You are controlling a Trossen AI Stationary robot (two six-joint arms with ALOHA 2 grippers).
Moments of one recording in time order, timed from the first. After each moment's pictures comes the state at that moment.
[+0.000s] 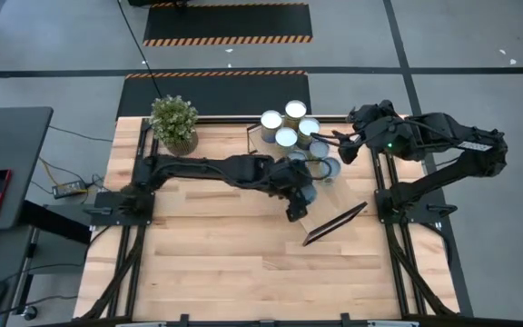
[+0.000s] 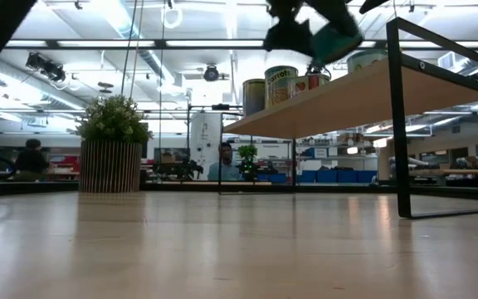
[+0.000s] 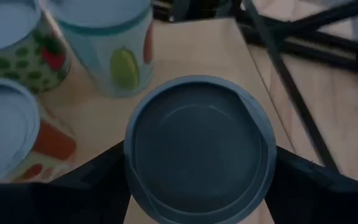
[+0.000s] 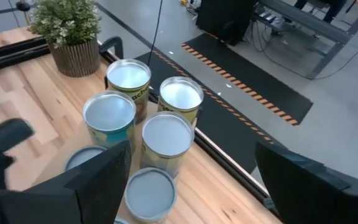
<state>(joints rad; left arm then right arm) -0.05 2.08 2.04 -0.72 -0.13 -0.29 0.06 1.10 1.50 -1.17 0.78 0.43</state>
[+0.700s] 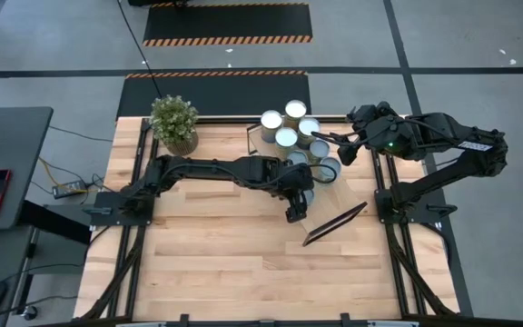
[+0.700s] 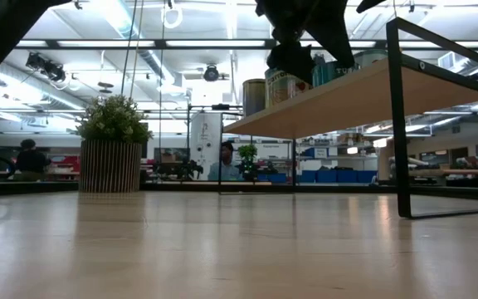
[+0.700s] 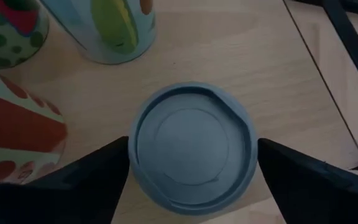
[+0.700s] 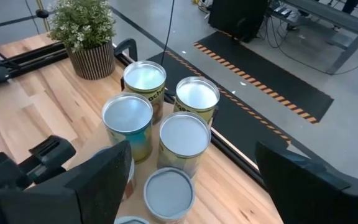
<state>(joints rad) -0.04 2.19 2.14 -0.84 -0.09 -0.22 0.06 1.10 1.50 -1.14 0.73 0.45</state>
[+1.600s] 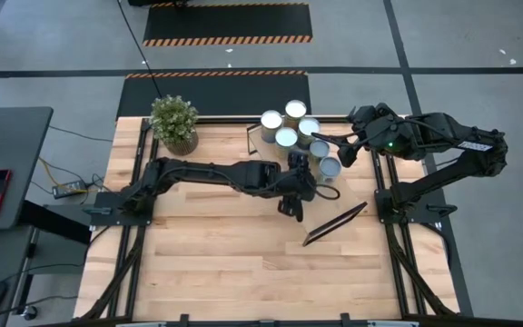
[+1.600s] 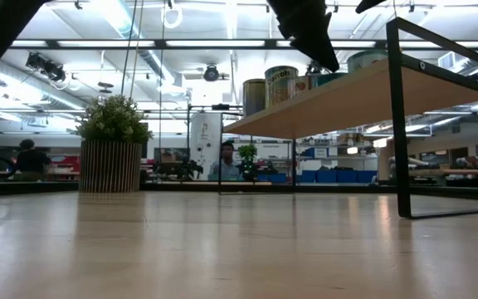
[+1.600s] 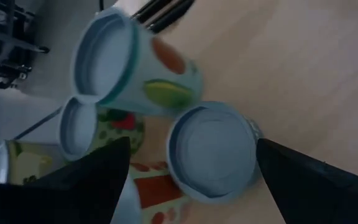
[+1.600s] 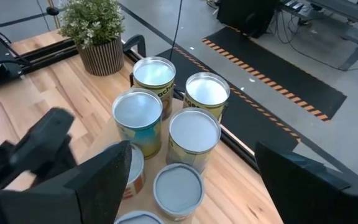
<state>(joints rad) -0.08 2.17 2.14 -0.77 -0.43 0.48 0.06 1.10 1.50 -1.14 0.69 0.45</state>
